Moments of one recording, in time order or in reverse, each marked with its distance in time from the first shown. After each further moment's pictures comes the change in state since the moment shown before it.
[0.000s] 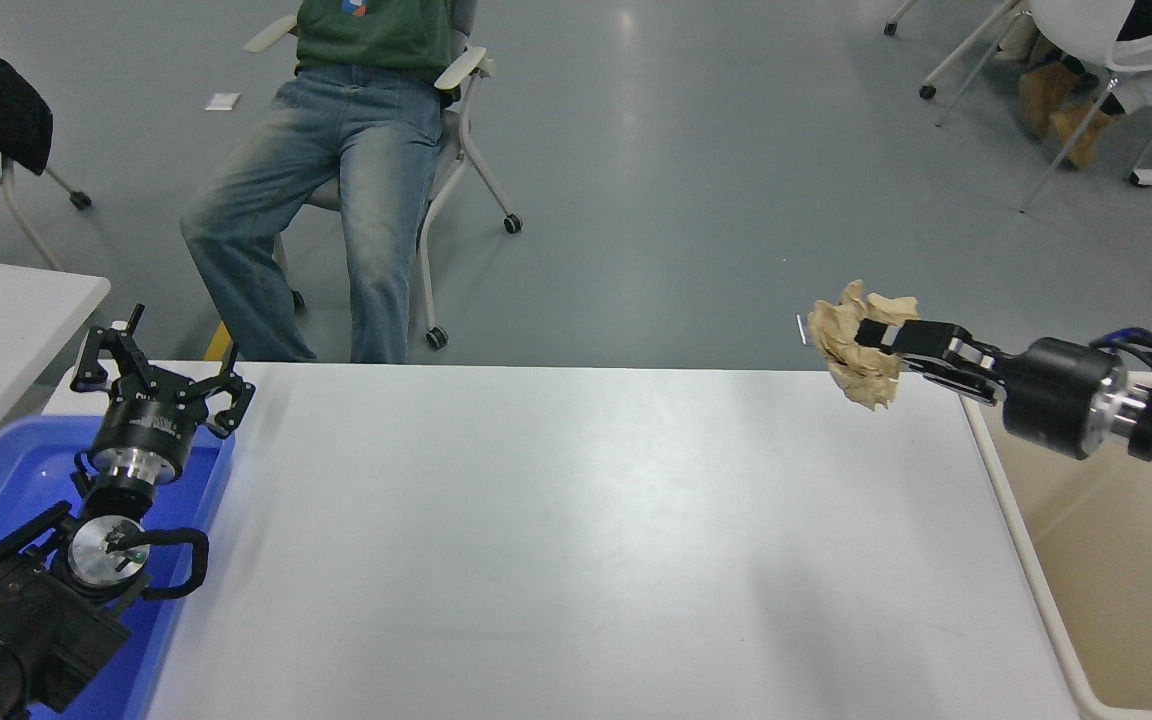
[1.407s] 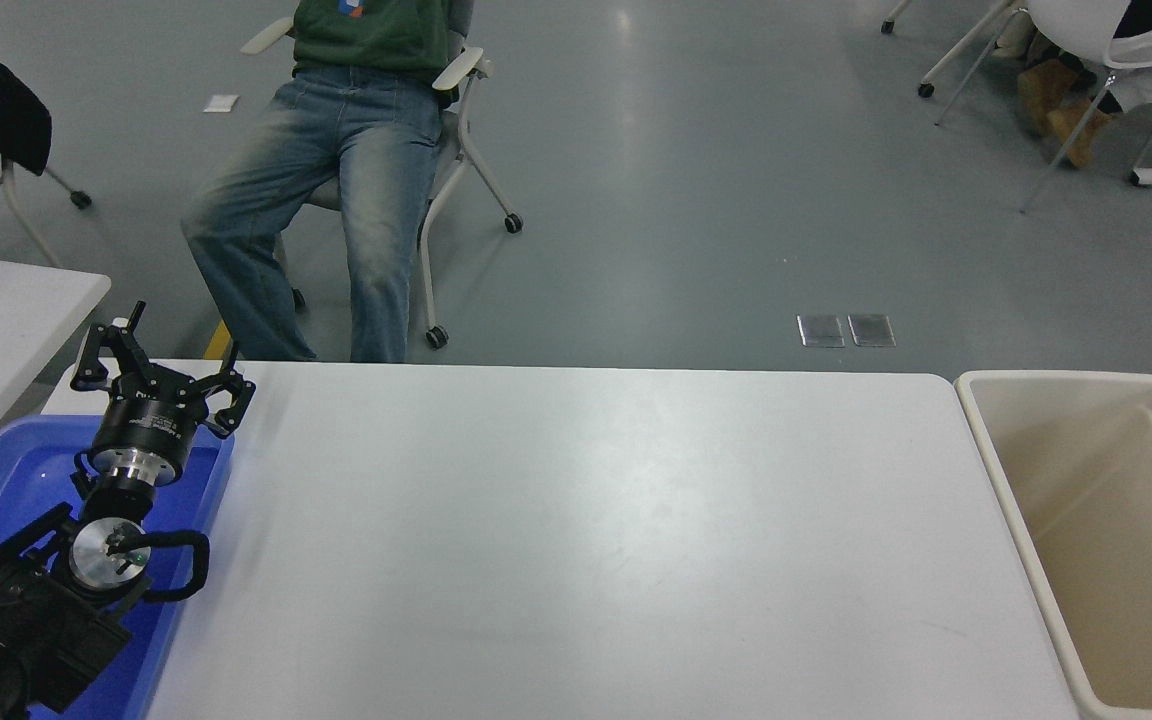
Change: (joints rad) left arm 0.000 0.000 0.000 0.000 0.000 0.000 0.000; right arm -0.471 0.292 0.002 -0.964 0.645 0.189 0.037
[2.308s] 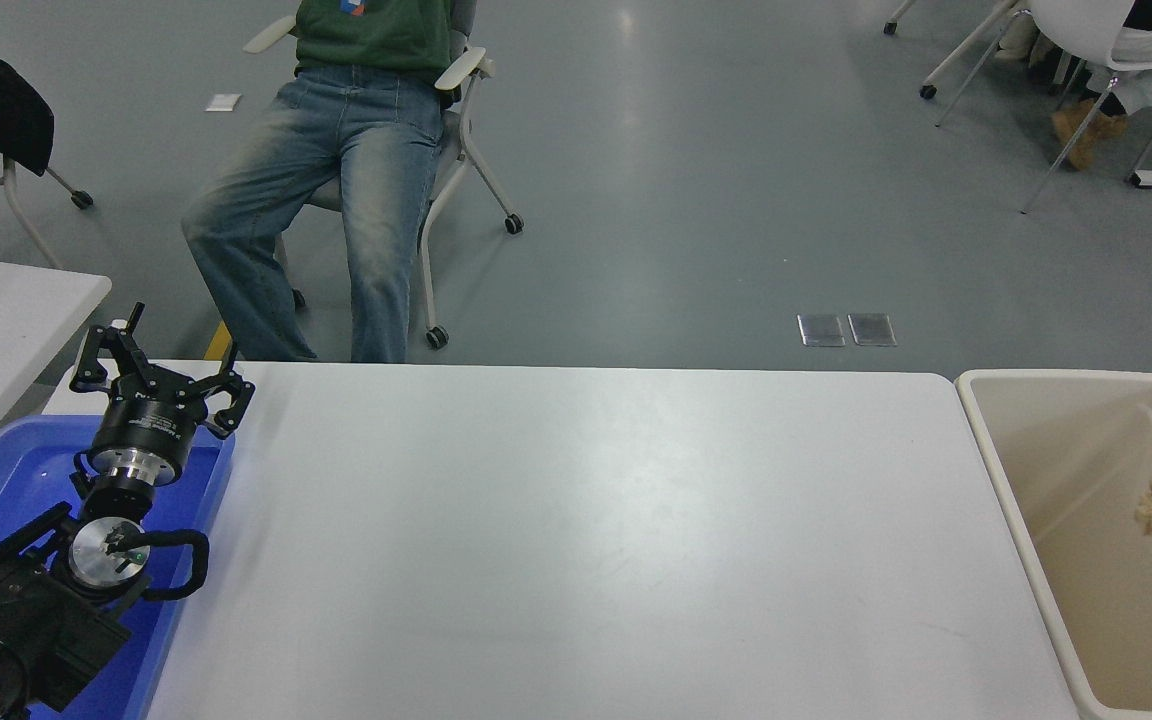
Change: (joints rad) left arm 0.000 0.000 0.000 0.000 0.000 0.000 0.000; right arm -0.047 0.399 -0.002 -0.463 0.004 -0.244 -0.193
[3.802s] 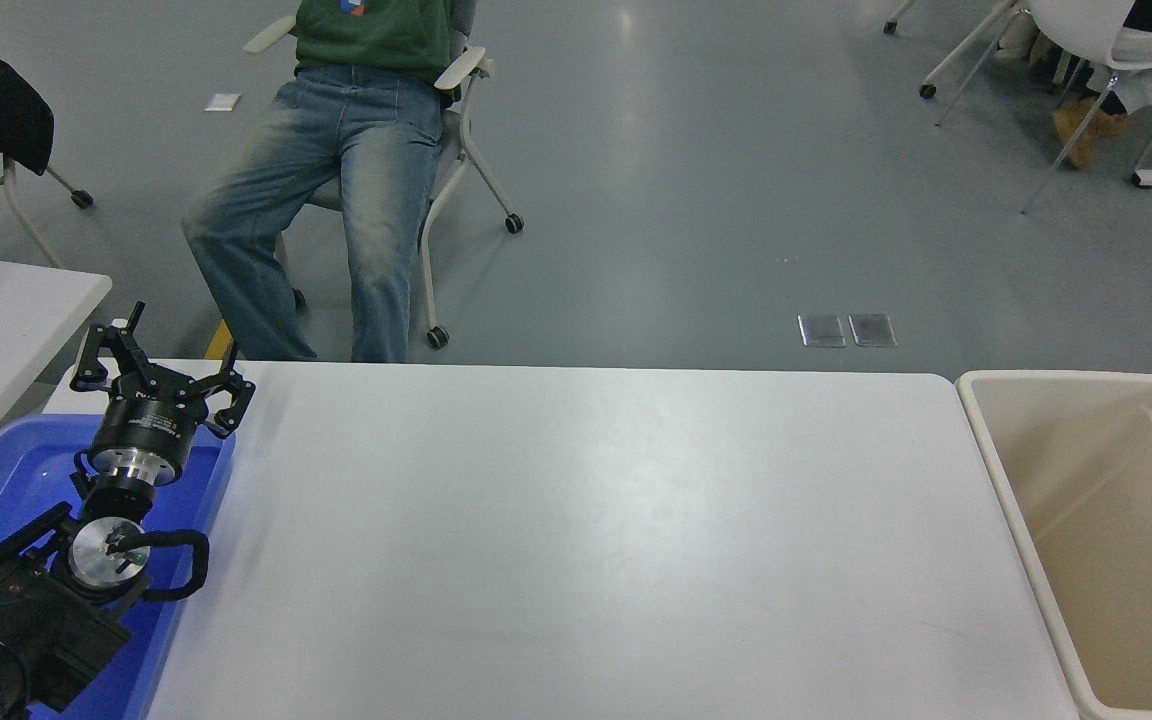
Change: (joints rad) left arm 0.000 0.000 0.000 0.000 0.000 0.000 0.000; right arm 0.170 -0.014 0.247 -0.020 0.009 0.024 -0.026
